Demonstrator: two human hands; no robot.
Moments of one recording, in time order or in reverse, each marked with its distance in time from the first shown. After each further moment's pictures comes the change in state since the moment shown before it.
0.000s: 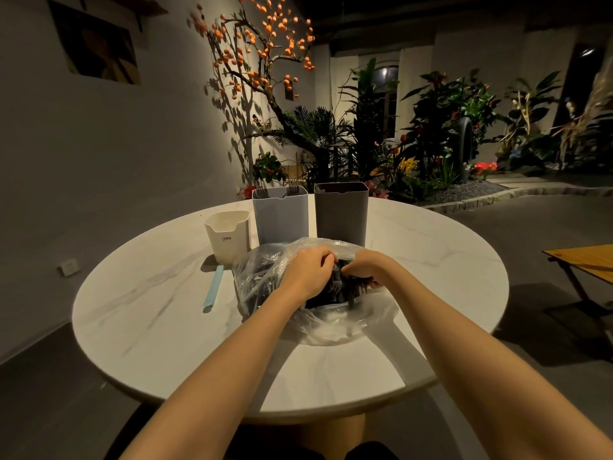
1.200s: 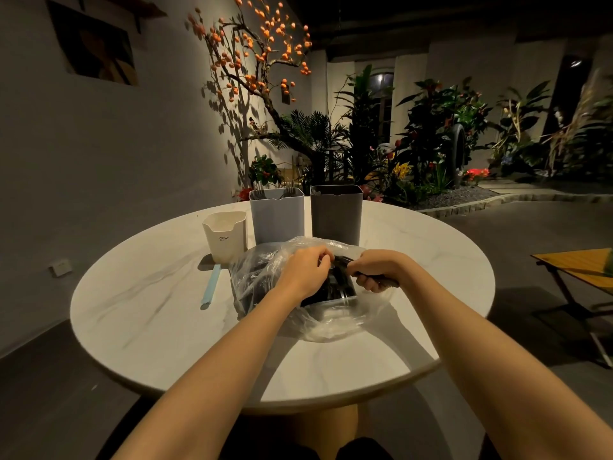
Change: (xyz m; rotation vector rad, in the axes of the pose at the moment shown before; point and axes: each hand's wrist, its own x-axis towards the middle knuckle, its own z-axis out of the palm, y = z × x) left_hand -0.011 0.012 -0.006 -0.008 0.025 0.023; right_hand -0.007 0.022 -0.021 0.301 -0.289 0.026
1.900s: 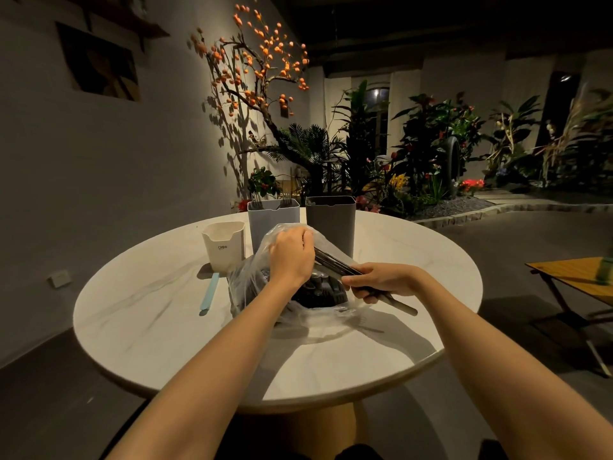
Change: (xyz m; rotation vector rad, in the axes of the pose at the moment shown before) left_hand 0.018 0.014 -0.018 -0.003 0.406 -0.044; right_hand -0.021 0.028 -0.012 -0.051 -0.229 -0.389
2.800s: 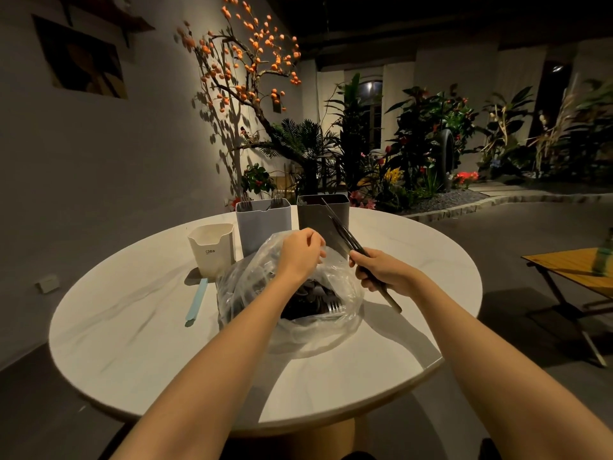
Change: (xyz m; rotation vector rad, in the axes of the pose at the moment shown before) left_hand 0.018 0.008 0.029 -0.277 -0.238 -0.125; right_hand 0.019 0.016 -0.017 0.203 0.389 -0.045
